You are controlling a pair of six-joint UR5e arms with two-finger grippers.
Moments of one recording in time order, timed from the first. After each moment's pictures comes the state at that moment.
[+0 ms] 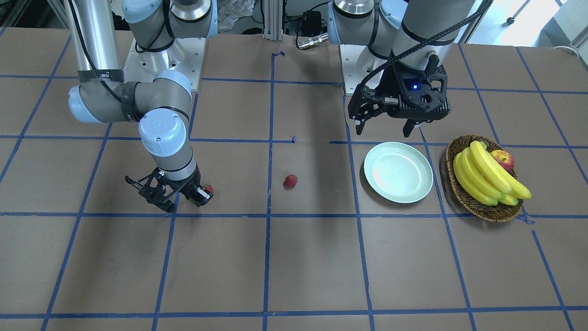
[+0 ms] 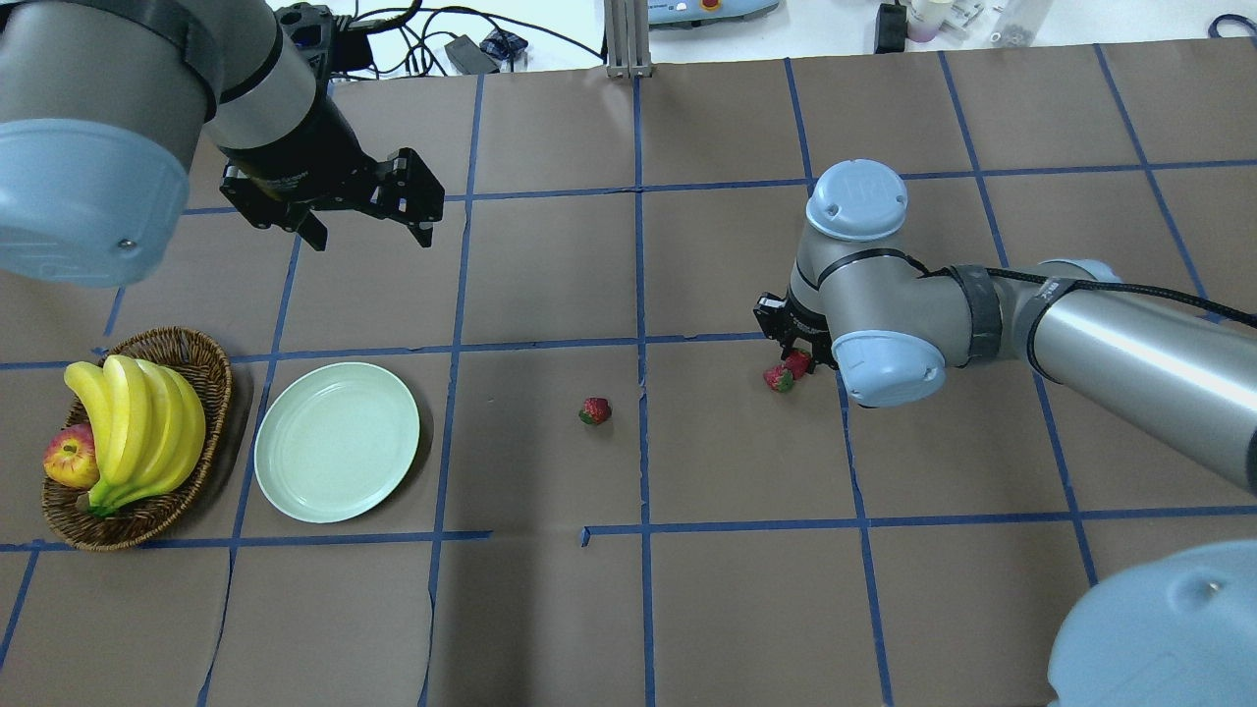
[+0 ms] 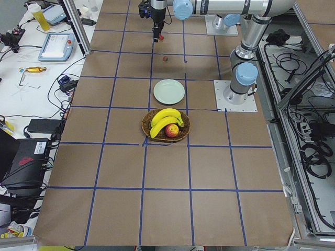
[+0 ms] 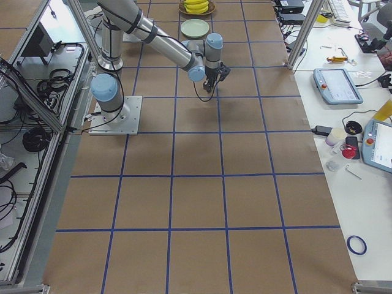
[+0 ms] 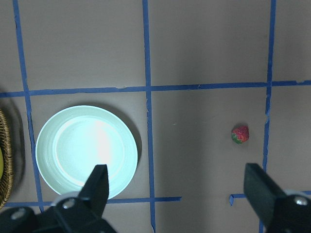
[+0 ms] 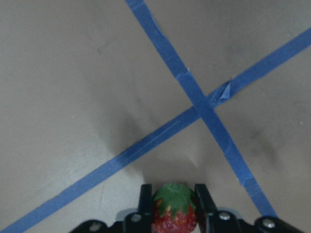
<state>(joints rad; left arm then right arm) -1.62 -1.57 -1.64 -1.42 1.56 -0.03 1.66 -1.21 1.98 -2.36 -1.60 0.66</state>
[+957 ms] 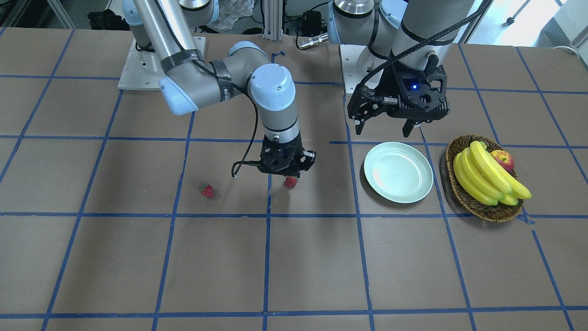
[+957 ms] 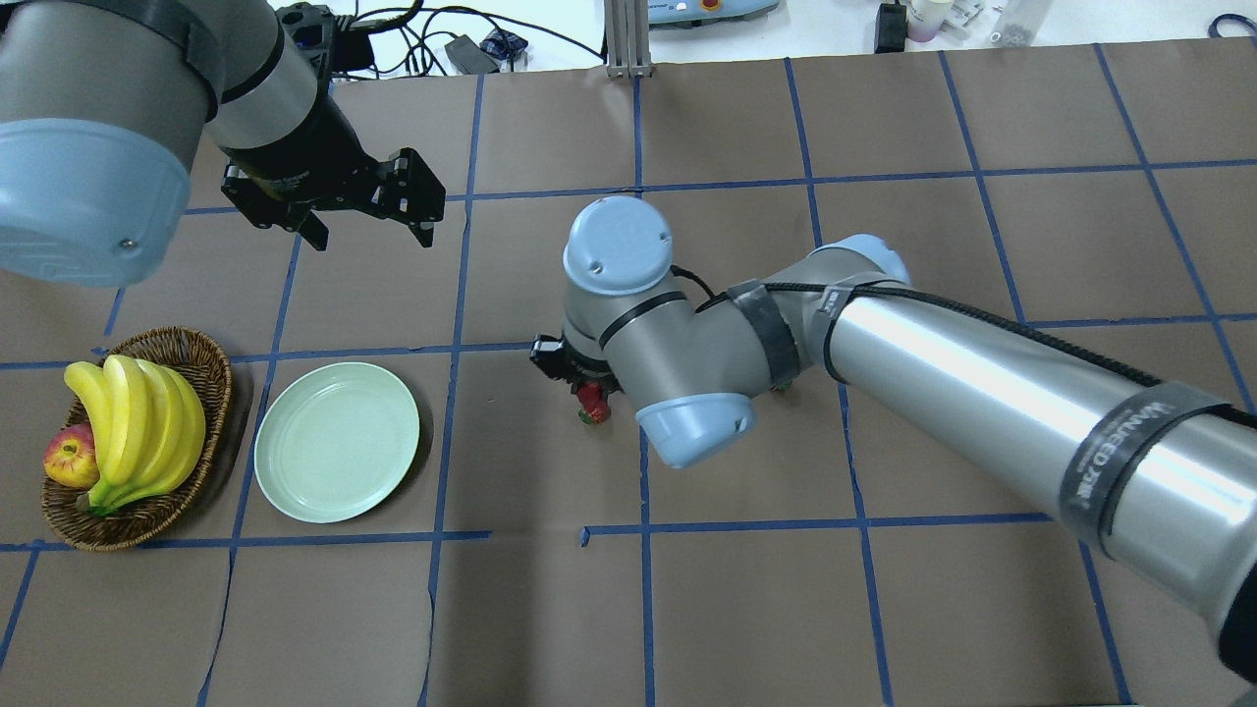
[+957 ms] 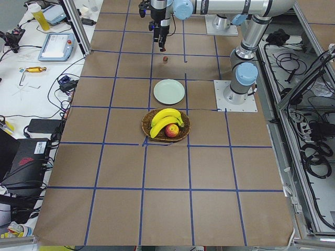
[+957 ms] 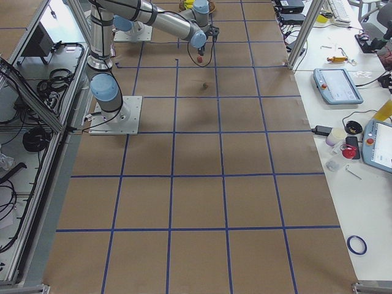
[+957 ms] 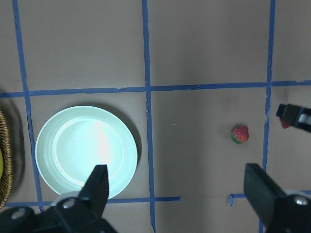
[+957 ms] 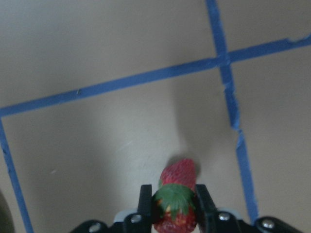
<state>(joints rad) -1.62 -1.57 -1.64 -1.42 1.56 -0.03 2.09 -1.16 1.82 -2.35 -1.45 0.70</state>
